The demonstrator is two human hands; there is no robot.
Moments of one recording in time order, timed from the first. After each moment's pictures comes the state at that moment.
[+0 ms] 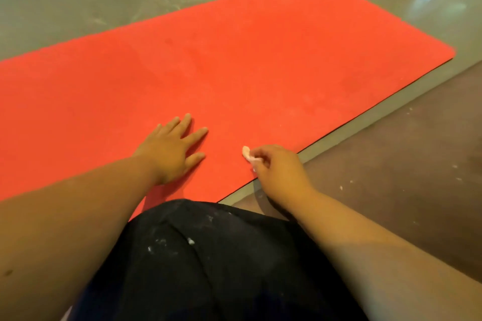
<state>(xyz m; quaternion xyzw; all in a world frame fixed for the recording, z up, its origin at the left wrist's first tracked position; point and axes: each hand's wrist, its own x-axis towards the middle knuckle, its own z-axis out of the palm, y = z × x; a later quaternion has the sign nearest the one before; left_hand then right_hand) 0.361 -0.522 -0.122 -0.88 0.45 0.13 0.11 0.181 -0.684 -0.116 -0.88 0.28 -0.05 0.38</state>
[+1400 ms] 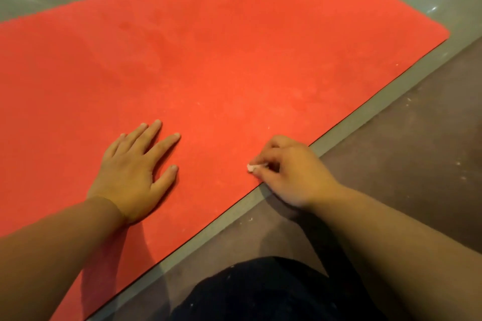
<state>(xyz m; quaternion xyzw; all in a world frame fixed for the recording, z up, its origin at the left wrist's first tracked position) 0.362 -0.516 -0.154 -0.89 0.44 0.04 -0.07 0.181 -0.739 -0.117 -0.94 0.17 -0.02 0.29</state>
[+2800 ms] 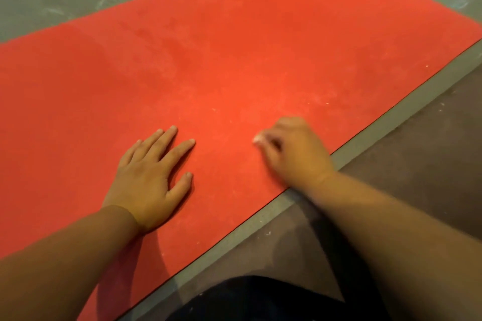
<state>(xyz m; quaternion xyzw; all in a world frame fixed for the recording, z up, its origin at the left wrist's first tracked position) 0.365 -0.517 -0.155 -0.89 0.44 0.04 -0.06 0.232 -0.754 -0.140 -0.96 0.16 -0.15 0.18</state>
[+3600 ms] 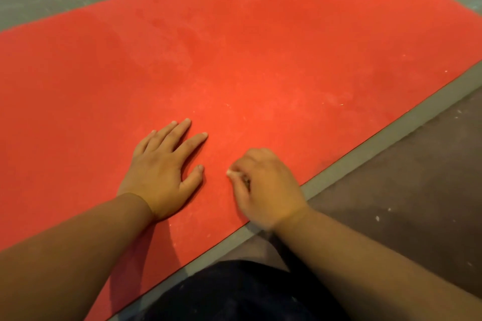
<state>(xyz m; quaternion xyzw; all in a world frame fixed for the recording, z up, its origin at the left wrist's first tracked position) 0.365 -0.518 -0.151 -0.90 0.44 0.04 -0.08 0.228 -0.673 -0.136 -0.95 0.12 -0.11 0.26</state>
